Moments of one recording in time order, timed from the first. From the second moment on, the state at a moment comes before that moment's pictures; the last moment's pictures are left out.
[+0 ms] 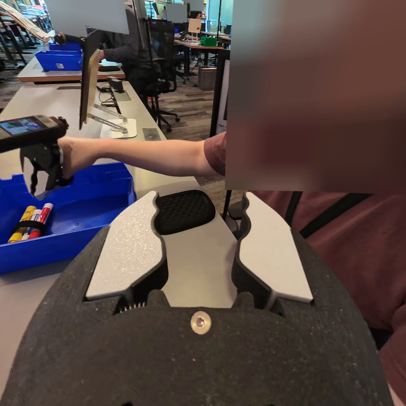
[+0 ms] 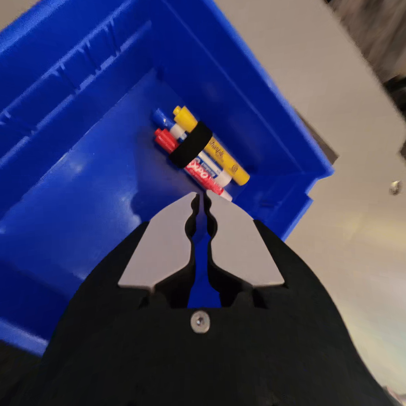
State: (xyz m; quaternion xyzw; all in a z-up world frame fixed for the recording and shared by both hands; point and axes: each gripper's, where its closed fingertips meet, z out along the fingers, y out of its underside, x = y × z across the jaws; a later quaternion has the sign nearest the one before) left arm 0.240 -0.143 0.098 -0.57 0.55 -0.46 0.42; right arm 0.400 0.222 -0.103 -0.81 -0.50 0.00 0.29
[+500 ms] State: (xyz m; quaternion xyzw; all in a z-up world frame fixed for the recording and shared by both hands) left arm 0.214 -0.134 0.081 -0.59 0.52 -0.43 0.43; right arm 0.399 0.256 -0.120 -0.92 -0.28 0.09 0.26
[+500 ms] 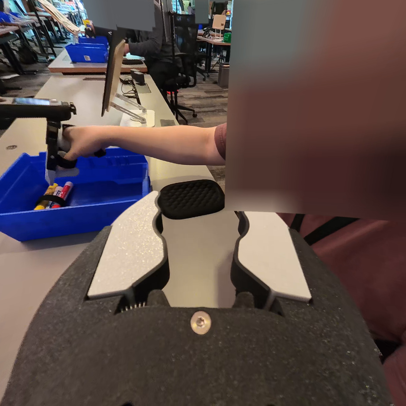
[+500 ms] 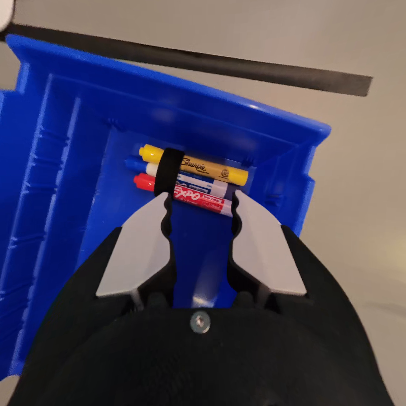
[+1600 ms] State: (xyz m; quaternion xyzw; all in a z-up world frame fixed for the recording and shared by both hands) left arm 0.219 -0.172 0.069 -0.58 0.58 -0.43 0.39; right arm 0.379 0.239 -0.161 -0.97 -0.13 0.16 0.11
